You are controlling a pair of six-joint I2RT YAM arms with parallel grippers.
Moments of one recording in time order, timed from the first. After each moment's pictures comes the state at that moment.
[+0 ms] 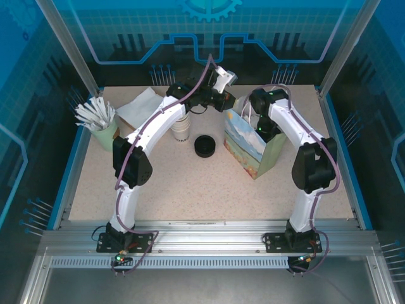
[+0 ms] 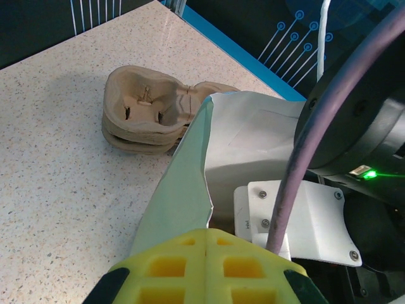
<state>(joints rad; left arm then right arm) -0.52 2.15 2.21 -0.69 0.51 -0.06 0.28 1.92 1.75 -1.45 0.02 -0.26</state>
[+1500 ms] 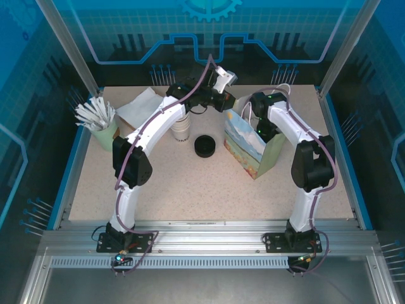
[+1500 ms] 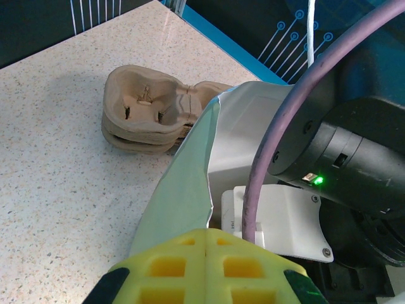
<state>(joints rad) -0.52 2.15 2.20 -0.68 0.51 -0.06 0.27 1.94 1.68 -1.39 0.01 -0.26</state>
